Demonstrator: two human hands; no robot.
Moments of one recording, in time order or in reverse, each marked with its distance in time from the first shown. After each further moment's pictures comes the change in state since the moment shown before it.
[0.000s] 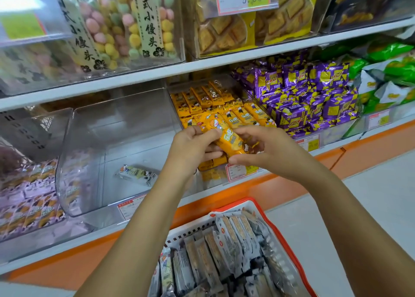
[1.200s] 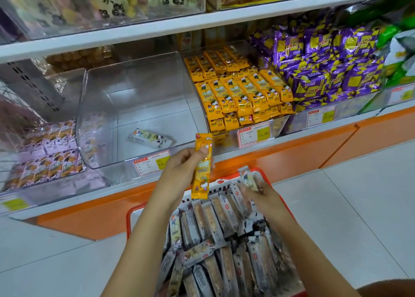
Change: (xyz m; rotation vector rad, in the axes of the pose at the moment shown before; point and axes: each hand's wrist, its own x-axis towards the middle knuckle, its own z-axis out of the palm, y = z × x) left_hand -0.060 -0.080 -0.051 0.048 0.055 -0.151; right_hand -0.095 0.097 0.144 0.353 0.027 0.632
